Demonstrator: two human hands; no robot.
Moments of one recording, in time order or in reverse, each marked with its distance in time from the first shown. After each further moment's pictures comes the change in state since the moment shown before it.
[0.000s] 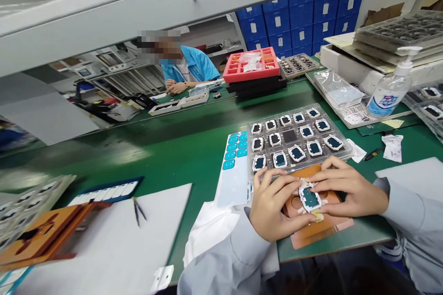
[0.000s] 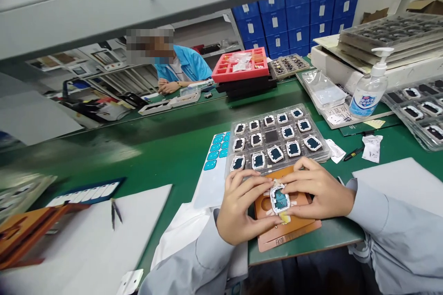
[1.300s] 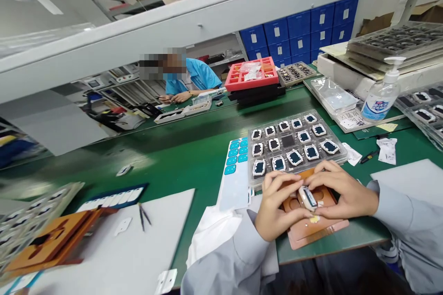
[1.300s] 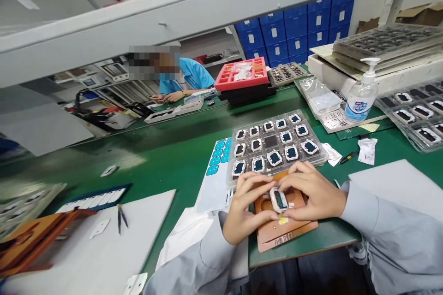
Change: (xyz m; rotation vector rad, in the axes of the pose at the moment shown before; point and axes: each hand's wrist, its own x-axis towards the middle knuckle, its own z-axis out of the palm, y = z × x) left_hand -0.004 -0.004 0.011 -0.252 -0.077 -0.115; right_hand -0.001 -0.004 0.005 0.052 -0.062 0.163
